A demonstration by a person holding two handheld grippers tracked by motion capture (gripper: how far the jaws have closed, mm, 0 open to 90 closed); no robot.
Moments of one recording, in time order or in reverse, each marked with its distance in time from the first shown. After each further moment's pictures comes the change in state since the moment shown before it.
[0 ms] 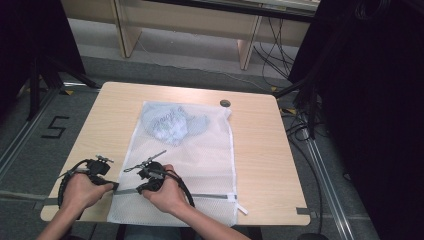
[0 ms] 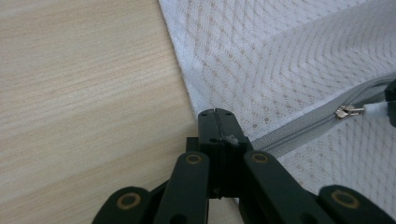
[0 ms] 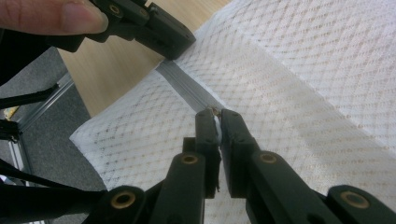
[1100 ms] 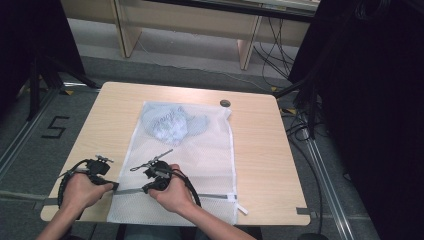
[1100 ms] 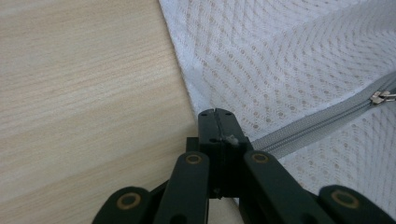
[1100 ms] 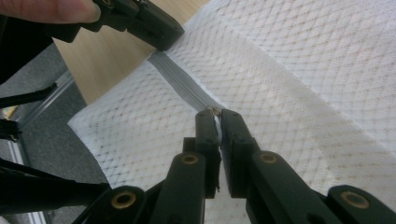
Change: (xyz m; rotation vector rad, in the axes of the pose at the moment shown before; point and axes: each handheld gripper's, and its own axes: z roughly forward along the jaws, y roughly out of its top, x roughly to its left) left arm 0.001 0.000 0.000 0.002 -0.002 0.000; right arm -0.007 -0.006 -0.015 0.002 -0.010 0.008
